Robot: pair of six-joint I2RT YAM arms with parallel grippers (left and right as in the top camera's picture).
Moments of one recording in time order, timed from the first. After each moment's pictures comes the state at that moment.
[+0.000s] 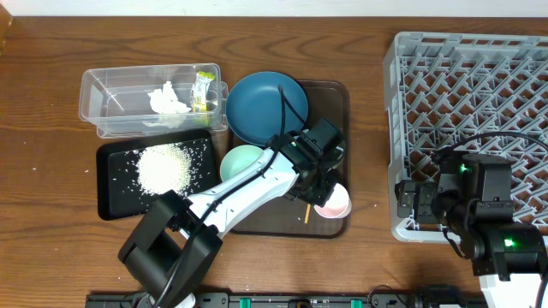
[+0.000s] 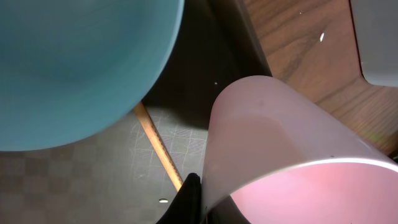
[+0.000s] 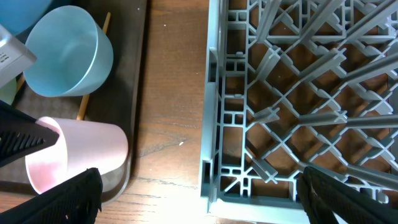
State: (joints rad) left arm -0.79 1.82 1.26 -0.80 0.28 -0.28; right arm 0.04 0.85 0.85 -1.00 -0.10 0.10
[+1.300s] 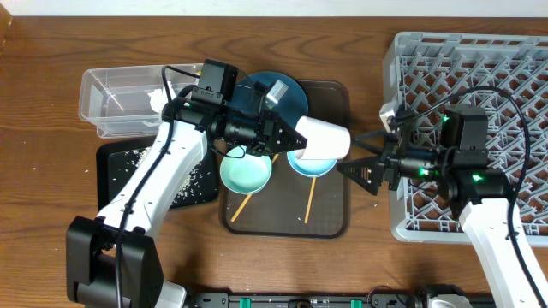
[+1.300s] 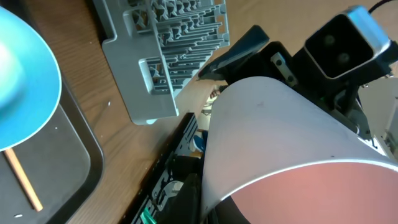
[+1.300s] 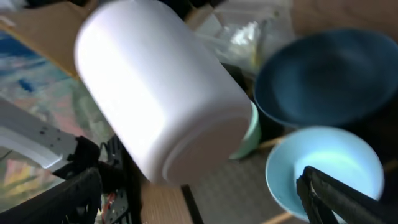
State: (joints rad) left arm -0.29 1.64 1.26 -0.73 1.23 -0.33; right arm 0.05 1.20 0.85 -0.42 -1.15 -0.10
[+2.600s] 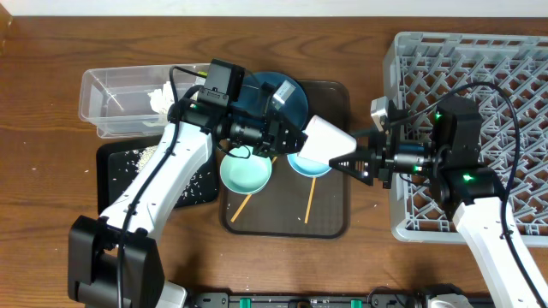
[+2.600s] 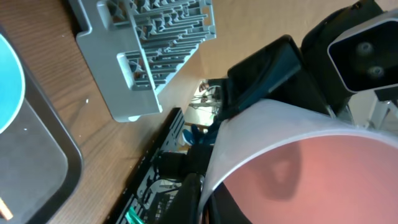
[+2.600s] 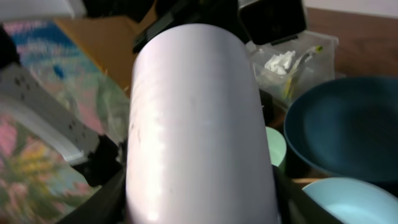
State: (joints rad) left arm -0.33 1.64 1.26 -0.68 1.28 -0.39; right arm 0.12 1.21 0.85 -0.26 -1.23 -0.06
